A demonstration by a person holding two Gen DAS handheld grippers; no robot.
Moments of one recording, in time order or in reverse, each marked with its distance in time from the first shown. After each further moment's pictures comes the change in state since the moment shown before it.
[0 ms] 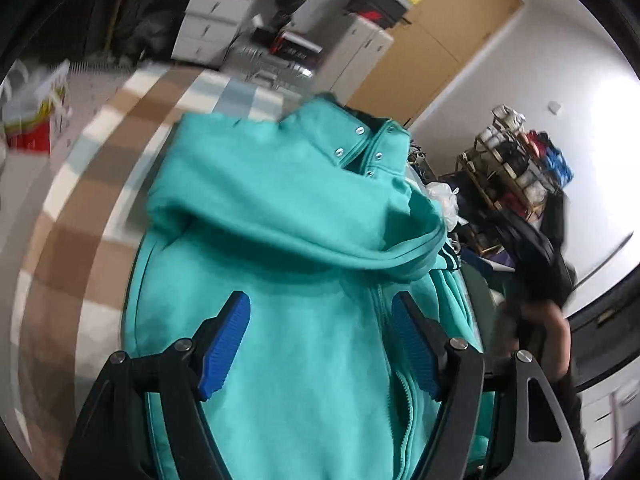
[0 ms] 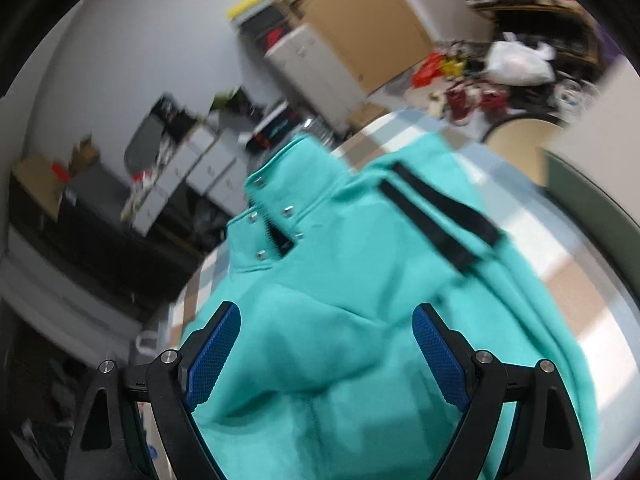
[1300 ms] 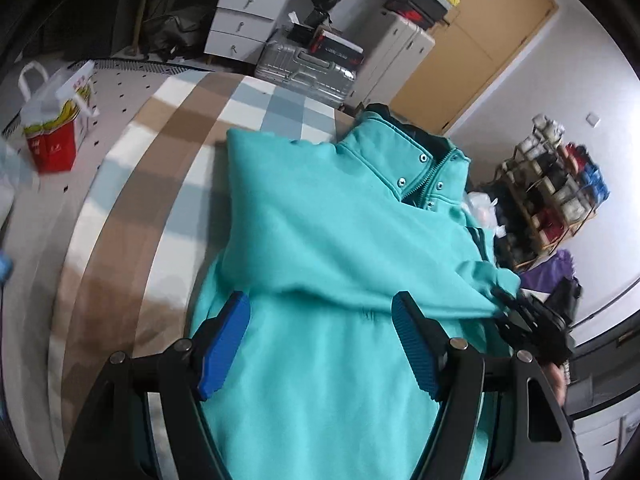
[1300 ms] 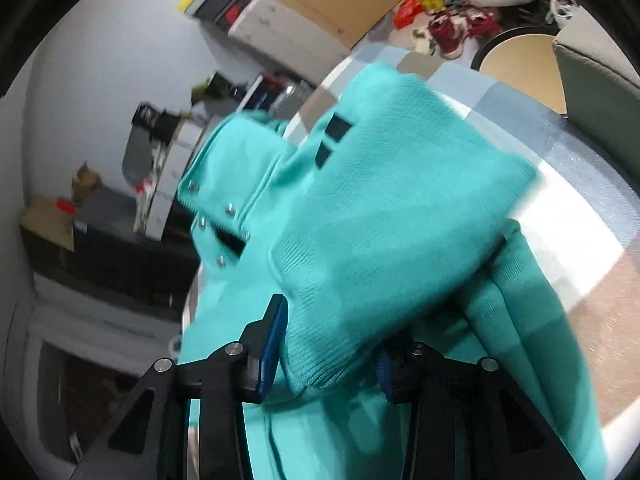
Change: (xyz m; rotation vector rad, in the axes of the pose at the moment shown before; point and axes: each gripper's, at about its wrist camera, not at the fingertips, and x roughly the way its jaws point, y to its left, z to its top) left arm 0.037 0.021 0.063 0.005 0.007 0.137; right arm 0.047 -0.107 -0.007 0.195 0.113 0.199
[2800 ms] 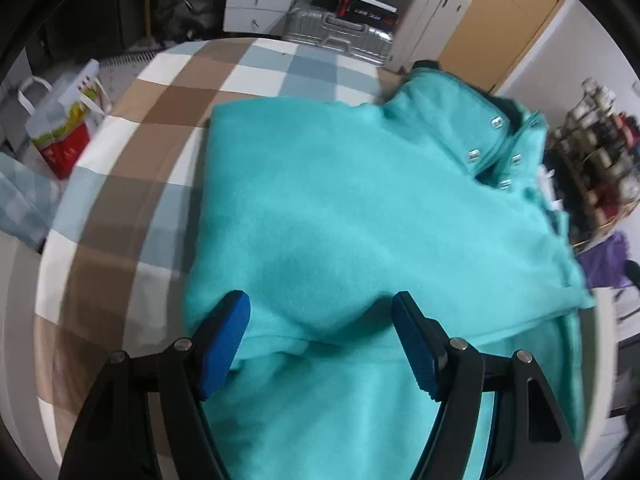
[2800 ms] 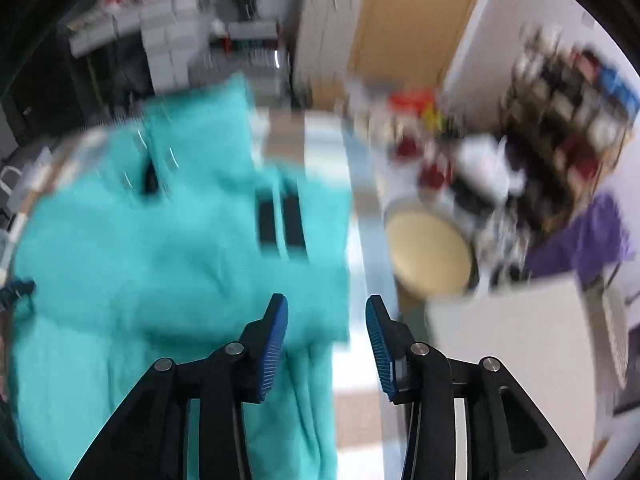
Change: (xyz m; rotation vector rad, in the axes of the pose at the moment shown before) left arm 0.073 0.002 0.014 0.021 0.103 0.165; right arm -0.031 0.126 0.024 -0.792 -0.070 -0.614
